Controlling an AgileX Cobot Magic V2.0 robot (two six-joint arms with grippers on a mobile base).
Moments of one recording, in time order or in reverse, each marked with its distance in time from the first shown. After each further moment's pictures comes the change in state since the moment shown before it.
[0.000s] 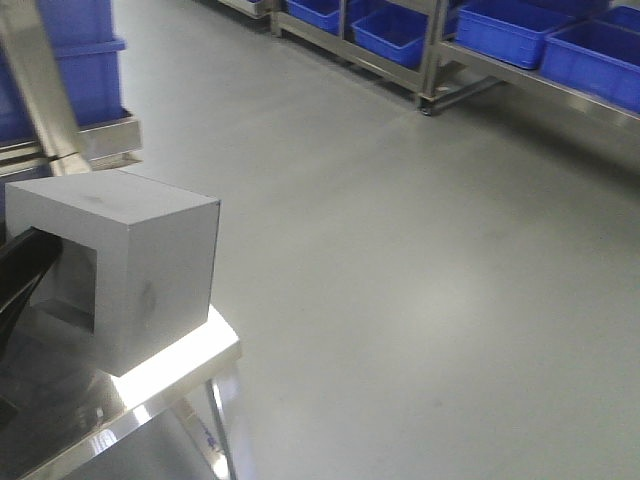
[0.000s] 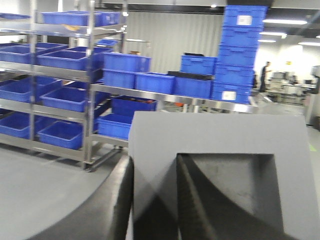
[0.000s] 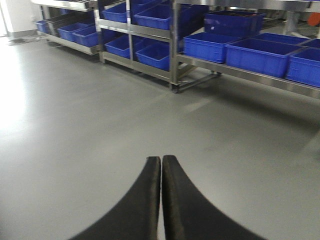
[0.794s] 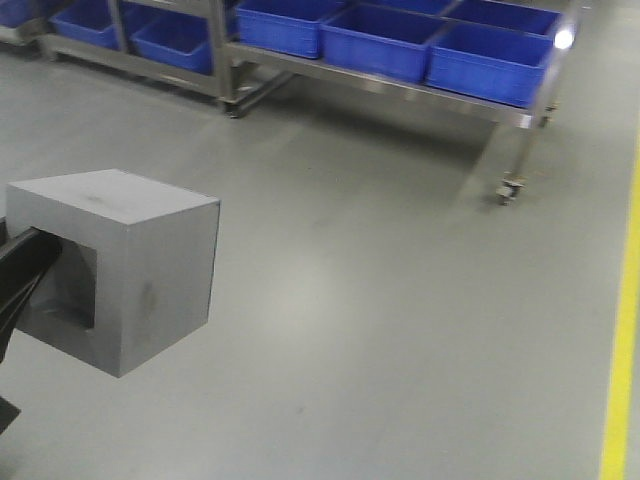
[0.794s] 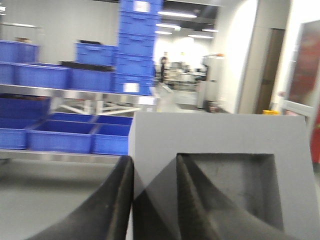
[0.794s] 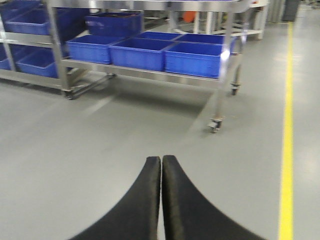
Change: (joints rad) left arm 0.000 0.000 0.000 0.000 0.000 0.000; right arm 0.000 0.000 0.000 0.000 0.000 0.000
